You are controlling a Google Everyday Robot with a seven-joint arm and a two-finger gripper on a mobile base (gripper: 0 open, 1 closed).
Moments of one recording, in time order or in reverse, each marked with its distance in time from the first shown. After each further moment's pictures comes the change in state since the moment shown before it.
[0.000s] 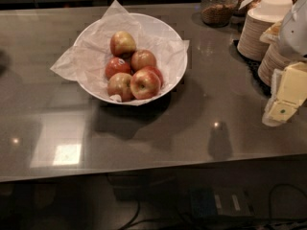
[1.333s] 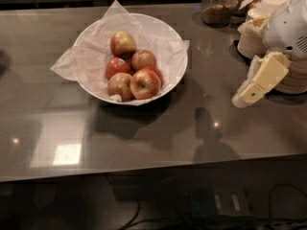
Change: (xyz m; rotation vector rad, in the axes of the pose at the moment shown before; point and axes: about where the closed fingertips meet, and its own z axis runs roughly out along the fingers) arm -0.048 -0.028 0.016 -0.011 -0.390 0.026
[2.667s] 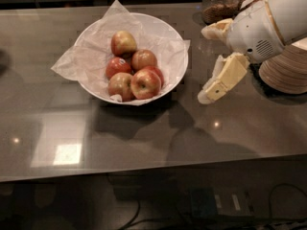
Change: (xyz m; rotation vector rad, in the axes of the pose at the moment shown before) arm -0.052 0.003 0.047 -0.101 -0.213 -0.037
